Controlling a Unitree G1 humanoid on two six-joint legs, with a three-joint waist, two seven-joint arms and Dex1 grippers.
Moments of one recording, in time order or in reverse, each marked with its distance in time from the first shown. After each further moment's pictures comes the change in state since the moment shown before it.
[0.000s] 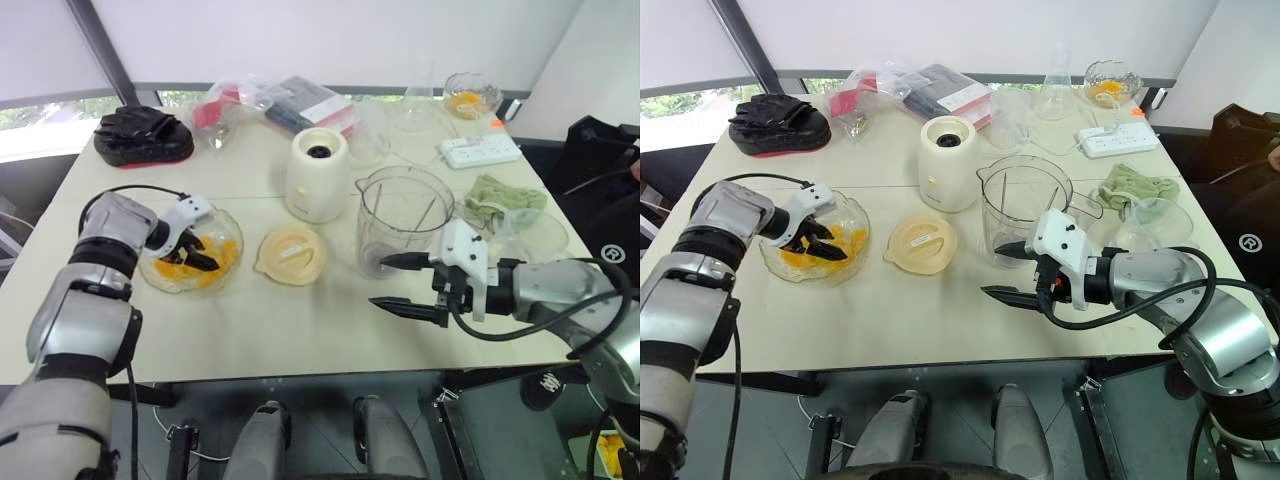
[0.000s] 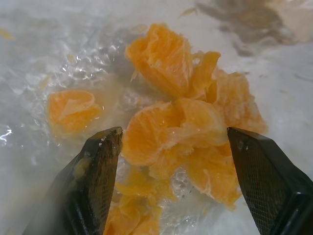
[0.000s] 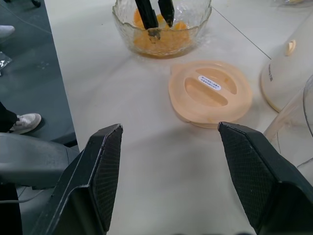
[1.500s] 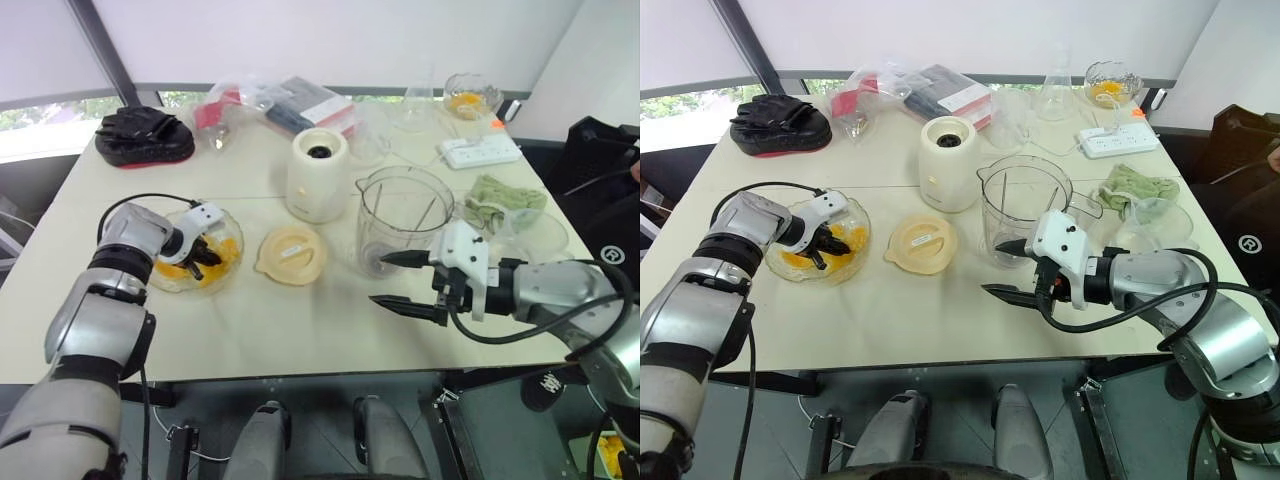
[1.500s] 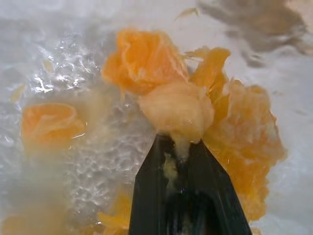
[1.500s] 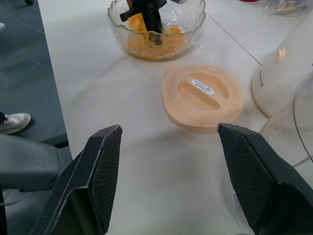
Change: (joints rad) left arm 0.015 -0.057 0.005 0.022 0.003 0.000 0.084; right arm 0.017 0.005 0.000 -0.009 -0.029 -0.032 -0.015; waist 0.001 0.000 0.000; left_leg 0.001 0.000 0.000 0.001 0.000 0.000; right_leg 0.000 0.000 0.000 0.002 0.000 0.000
